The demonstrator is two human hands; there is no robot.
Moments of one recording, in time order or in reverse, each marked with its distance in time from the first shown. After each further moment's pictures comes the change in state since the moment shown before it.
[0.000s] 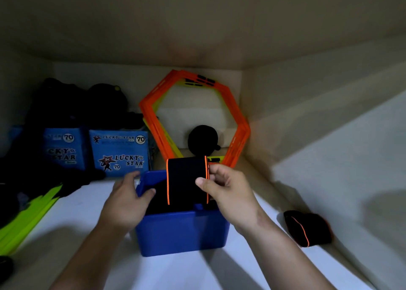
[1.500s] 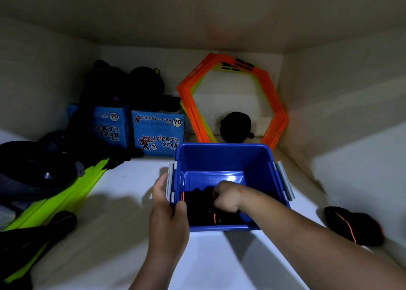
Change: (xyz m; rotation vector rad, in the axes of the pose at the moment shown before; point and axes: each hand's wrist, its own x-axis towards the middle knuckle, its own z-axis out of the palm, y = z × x) left_hand -0.094 -0.012 0.017 -0.553 0.202 -0.068; right_hand 0.041 0.041 0.069 -1.083 -0.636 0.490
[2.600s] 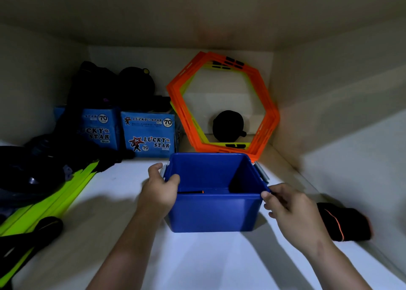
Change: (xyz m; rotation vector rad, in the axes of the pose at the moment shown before) left_hand 0.075 0.006 0.017 0.352 -0.126 -0.178; right_hand -0.087 0.129 0.028 0.643 0.809 -0.031
